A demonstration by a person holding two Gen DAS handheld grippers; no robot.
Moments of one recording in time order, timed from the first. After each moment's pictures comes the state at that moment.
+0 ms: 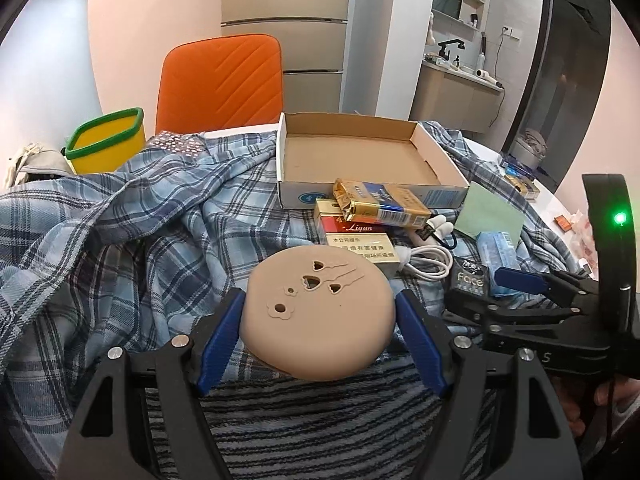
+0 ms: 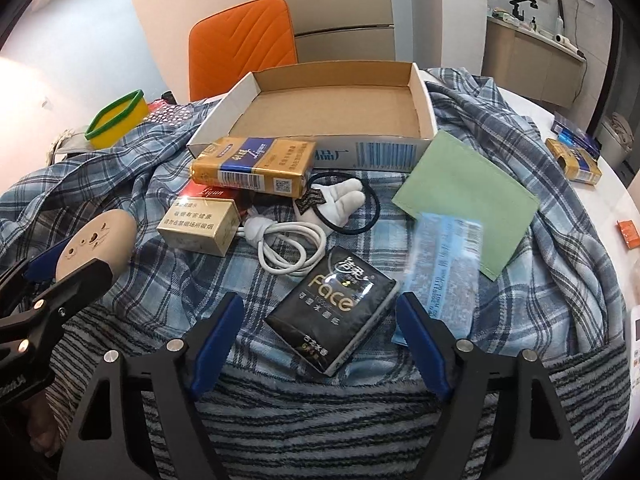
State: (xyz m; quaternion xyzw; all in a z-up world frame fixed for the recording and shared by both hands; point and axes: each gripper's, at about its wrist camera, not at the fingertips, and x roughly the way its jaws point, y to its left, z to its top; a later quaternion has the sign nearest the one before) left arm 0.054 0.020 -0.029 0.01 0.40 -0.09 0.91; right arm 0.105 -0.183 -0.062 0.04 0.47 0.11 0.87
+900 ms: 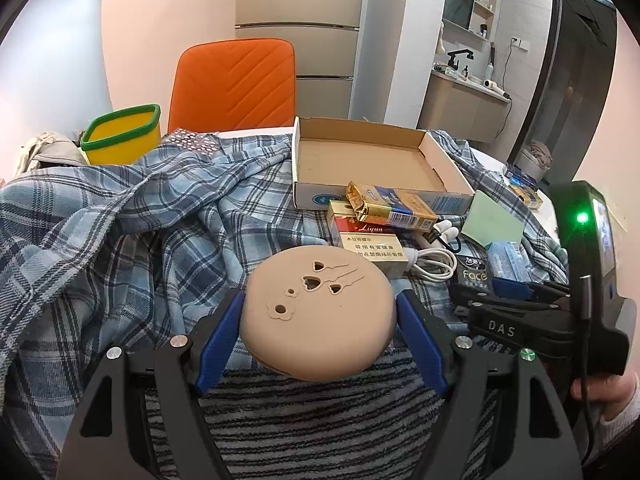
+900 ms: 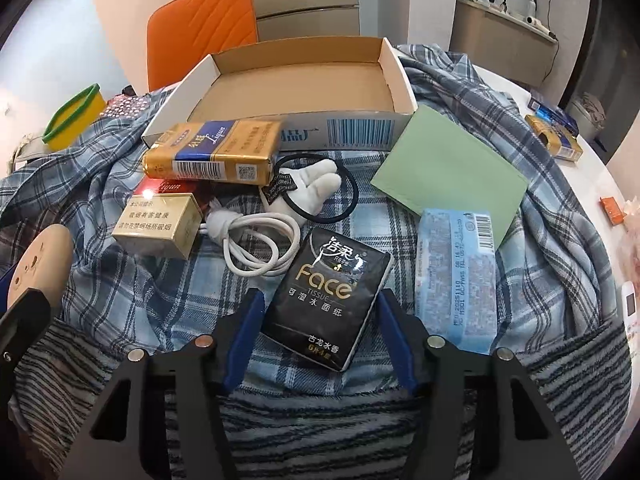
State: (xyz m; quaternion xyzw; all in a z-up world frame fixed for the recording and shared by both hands) left arm 0.041 0.031 -0.024 -0.01 0.39 -0.08 0.92; right arm 0.117 -0.178 -0.074 0.04 0.50 0.03 0.86
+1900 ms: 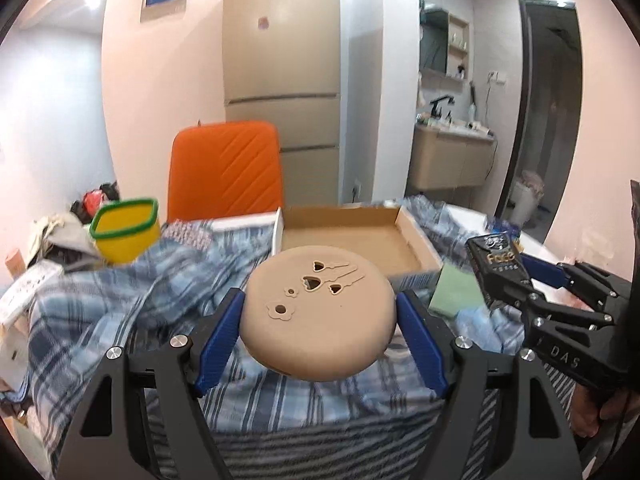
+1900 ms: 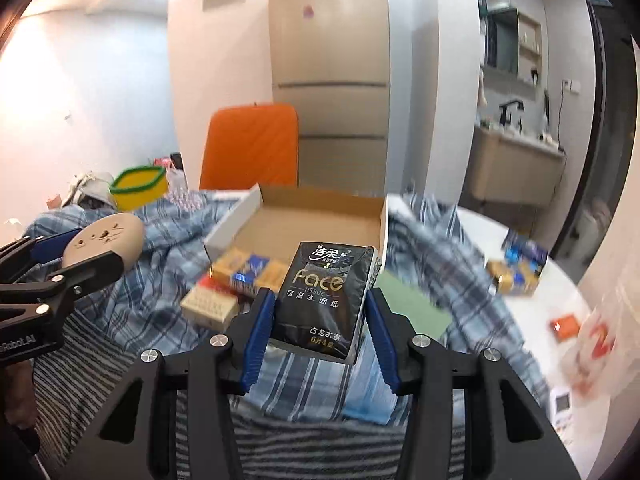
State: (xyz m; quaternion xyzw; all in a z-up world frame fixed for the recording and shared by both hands) left arm 0.035 0.000 0.041 0.01 0.27 -0.09 0.96; right arm 0.060 -0.210 0.031 -0.02 0.28 0.10 0.95
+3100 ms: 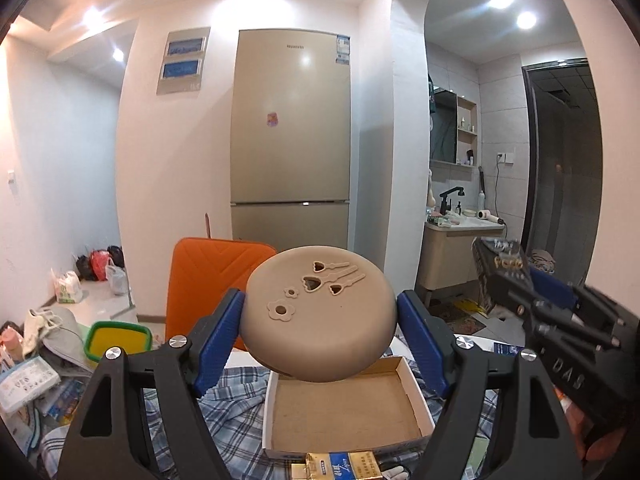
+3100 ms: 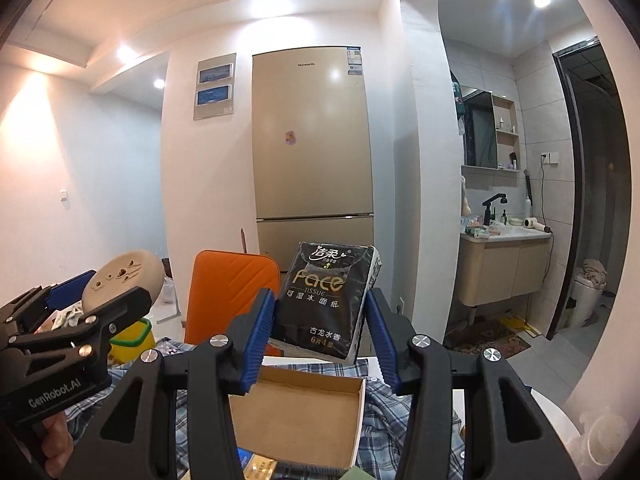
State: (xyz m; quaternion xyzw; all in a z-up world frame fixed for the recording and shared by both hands) left arm 0.118 -0.019 0.140 -0.01 0.12 -0.06 0.99; right arm 0.126 -0.230 0.160 0.02 0.10 0.08 0.99
